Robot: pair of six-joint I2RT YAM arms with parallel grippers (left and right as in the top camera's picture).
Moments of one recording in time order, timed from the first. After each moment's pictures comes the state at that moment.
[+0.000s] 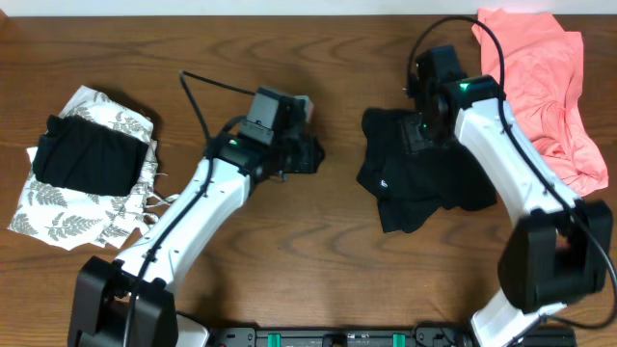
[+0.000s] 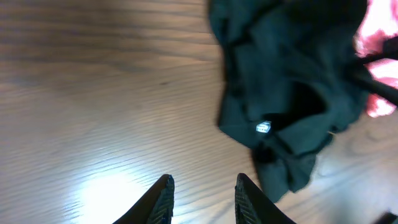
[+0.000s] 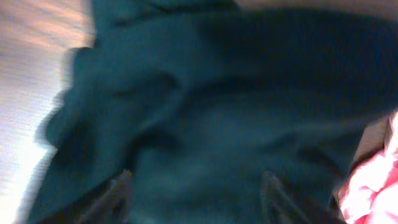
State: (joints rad) left arm -0.46 1.57 1.14 -0.54 0.34 -0.41; right arm 0.21 1.84 1.47 -0.98 0.08 0.05
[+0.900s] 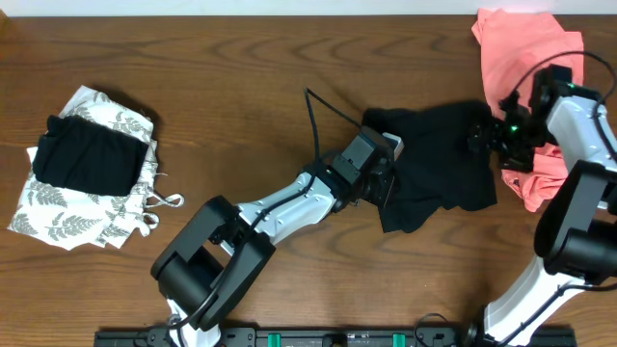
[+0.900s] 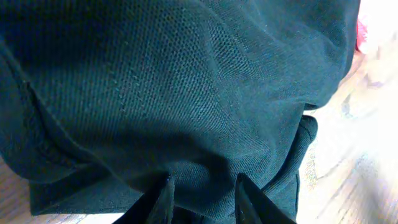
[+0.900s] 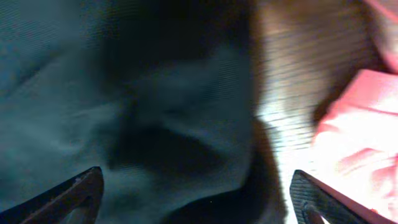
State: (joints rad) left arm -0.79 1.92 1.14 -0.10 0.30 -0.41; right arm -0.29 2.01 1.46 -1.02 -0.29 0.06
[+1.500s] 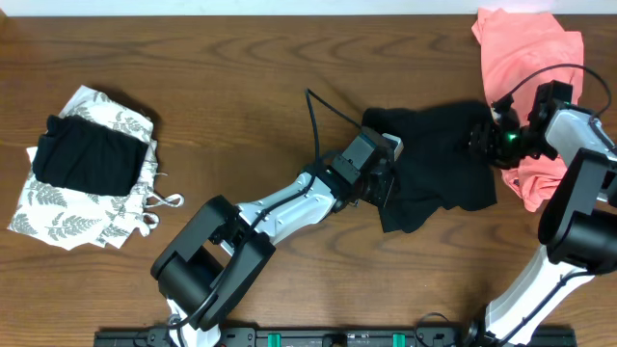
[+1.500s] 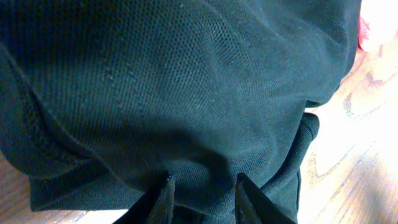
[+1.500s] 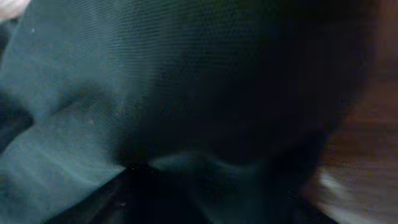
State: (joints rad) left arm -0.79 1.92 1.14 -0.11 0.30 -0.41; right arm -0.32 2.08 1.36 -0.80 -0.57 -0.09
